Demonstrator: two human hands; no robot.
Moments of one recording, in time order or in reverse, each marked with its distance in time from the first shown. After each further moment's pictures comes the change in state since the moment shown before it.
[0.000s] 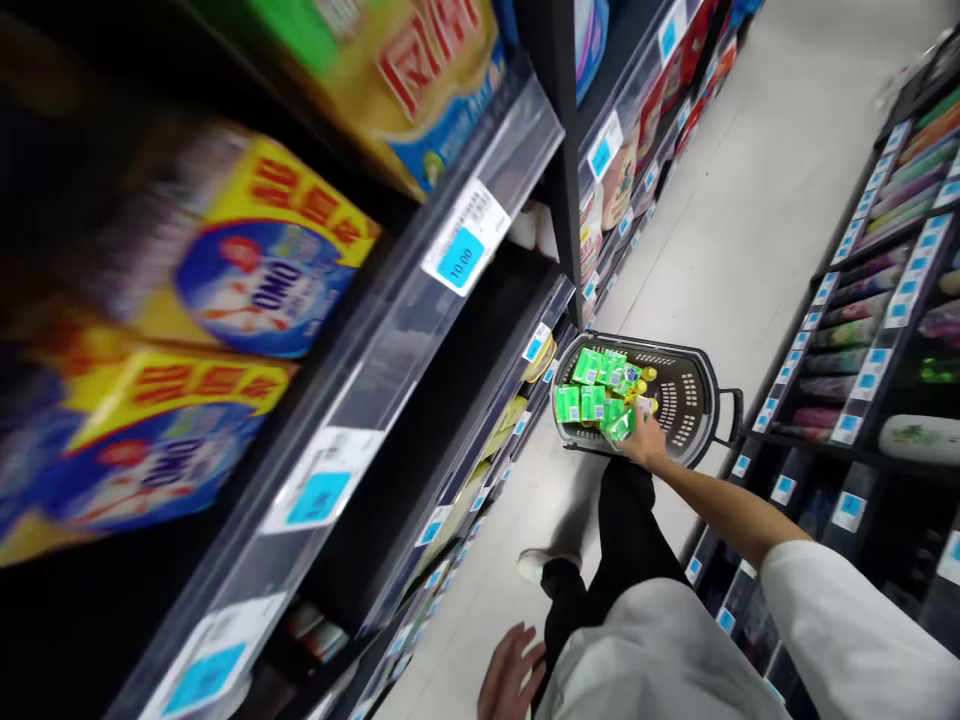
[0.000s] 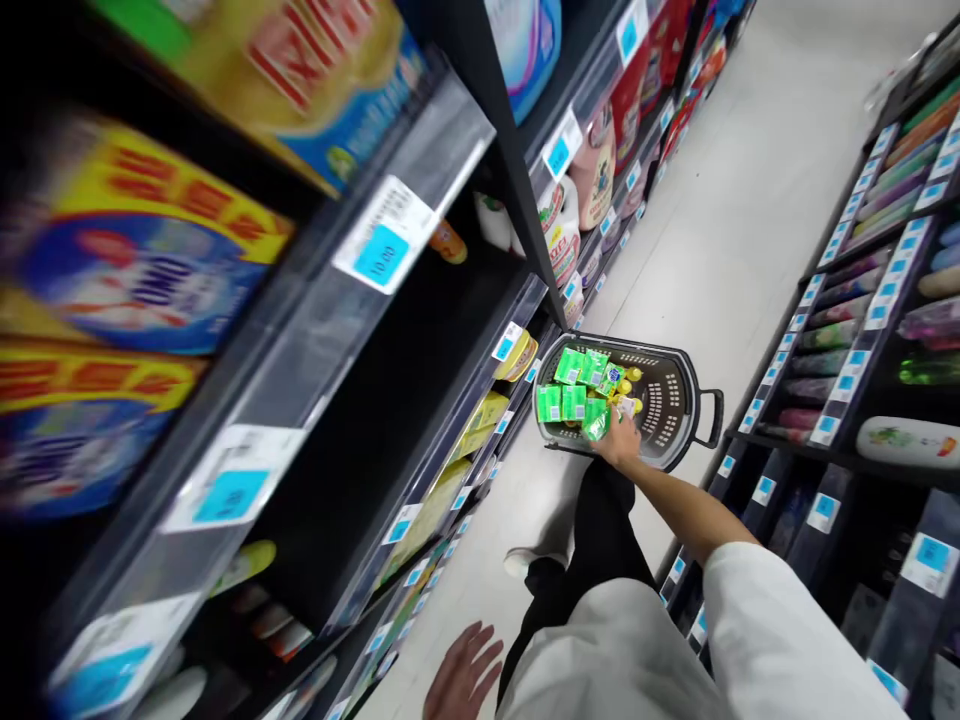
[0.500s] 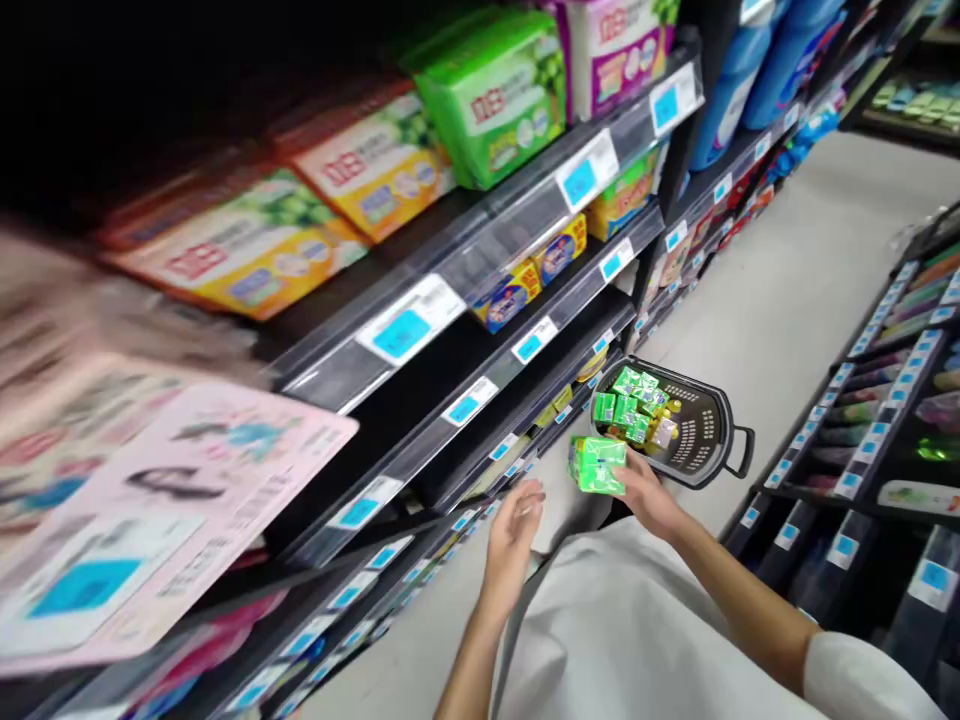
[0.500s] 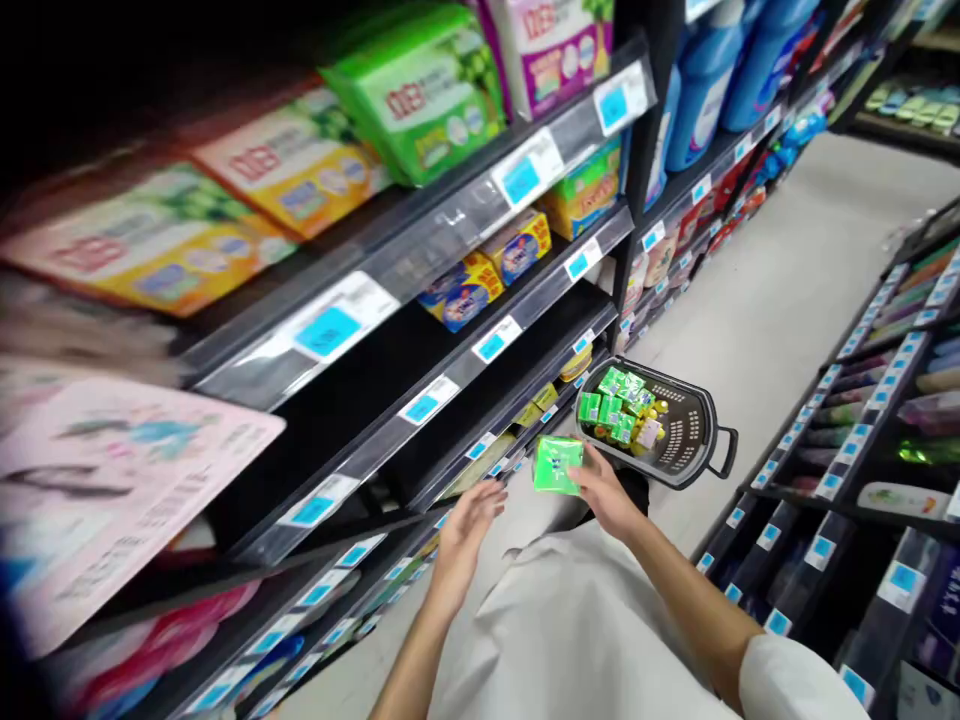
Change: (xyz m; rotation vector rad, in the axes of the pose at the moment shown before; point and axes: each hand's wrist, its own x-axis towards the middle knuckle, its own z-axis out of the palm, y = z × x) left_hand -0.087 0.096 -0.011 0.045 -0.322 0.760; right_hand -0.265 -0.142 -0.101 1.389 -0.627 -0.174
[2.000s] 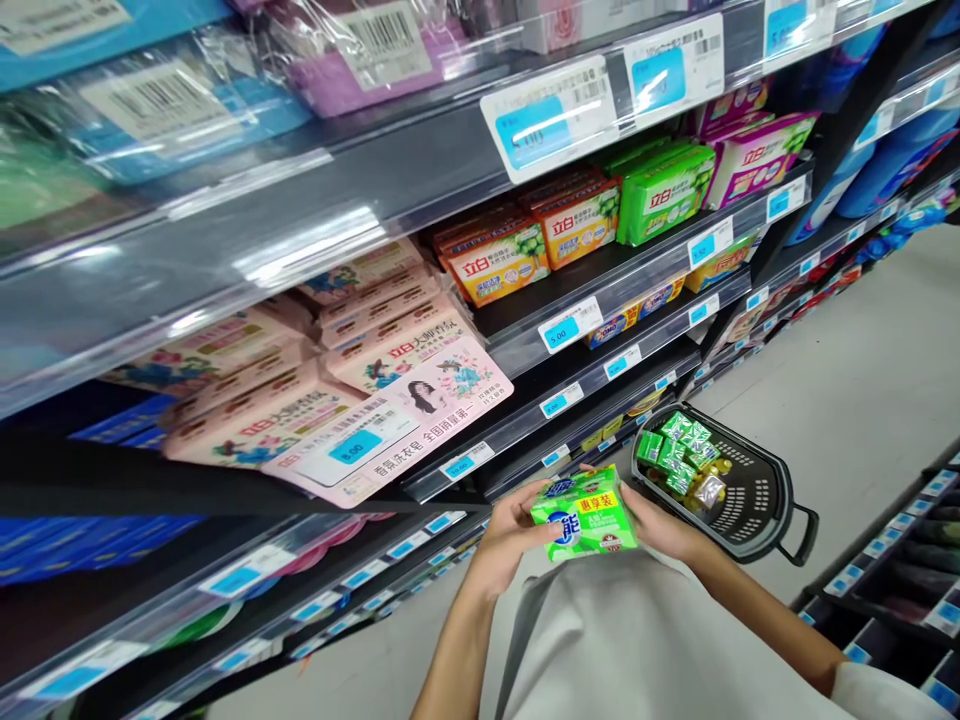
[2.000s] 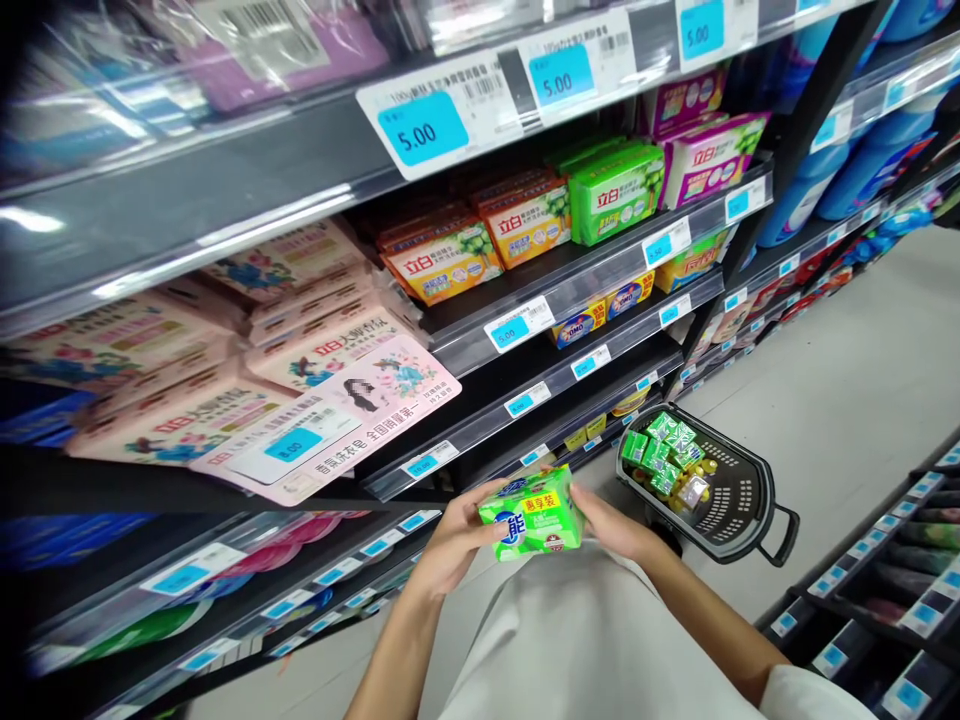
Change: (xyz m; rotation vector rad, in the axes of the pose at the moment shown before) left_hand -0.016 0.072 -0.071 -0.291 -0.131 -0.067; right_hand -0.002 -0.019 0.104 -0.342 -0.617 0.215
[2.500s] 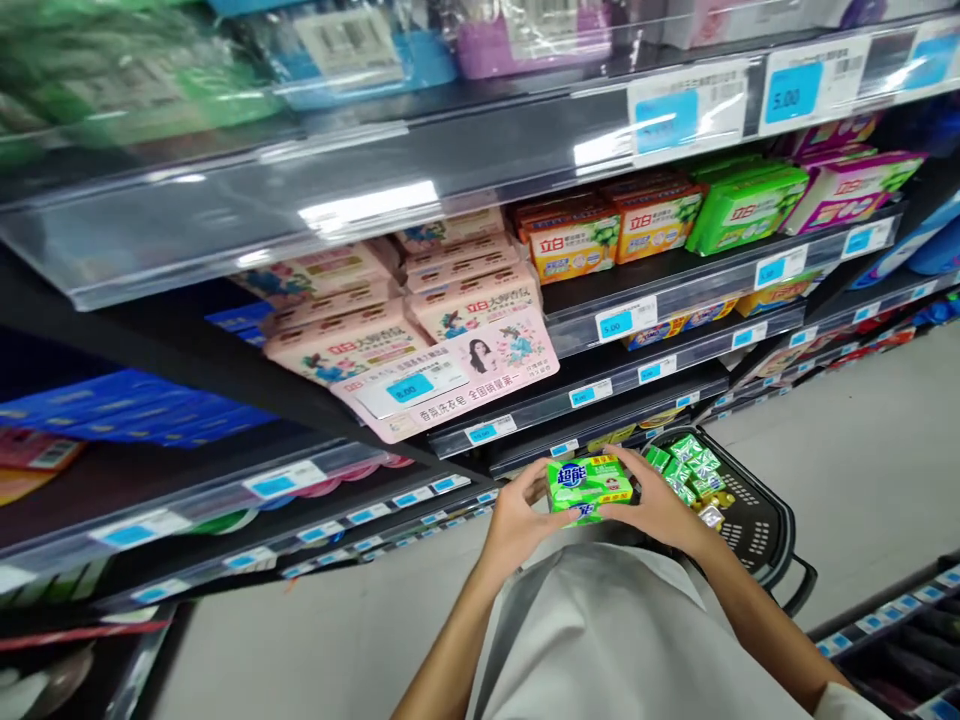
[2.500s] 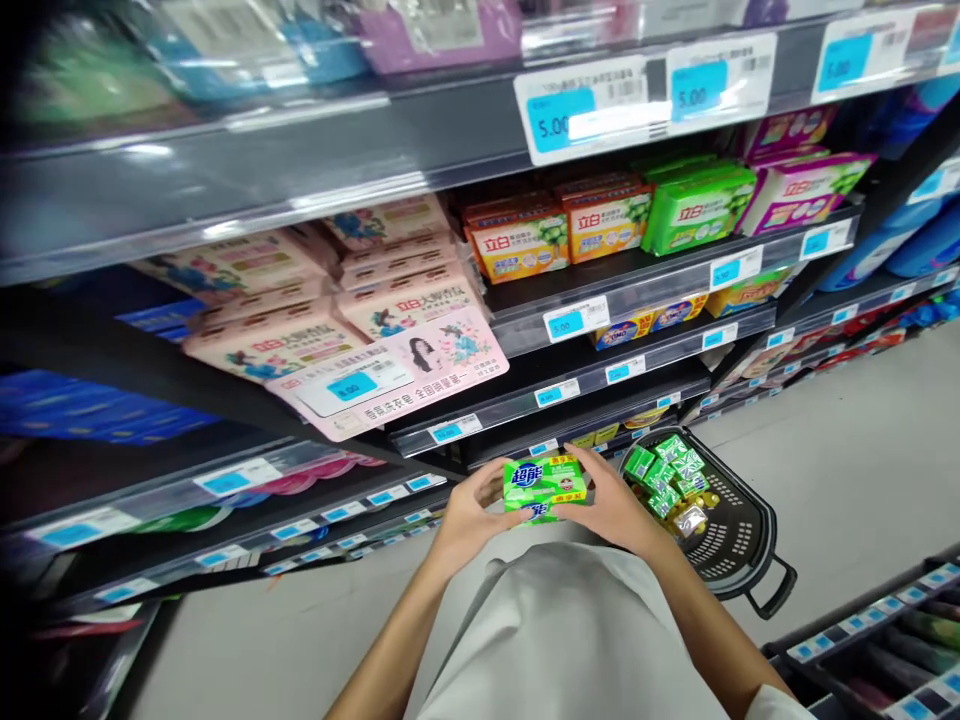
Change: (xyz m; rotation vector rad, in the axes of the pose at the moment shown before) left_hand -0.004 -0.022 0.004 0.236 0.218 0.285; right_hand 0.008 -0.033 -0.011 -0.986 0.195 -0.166
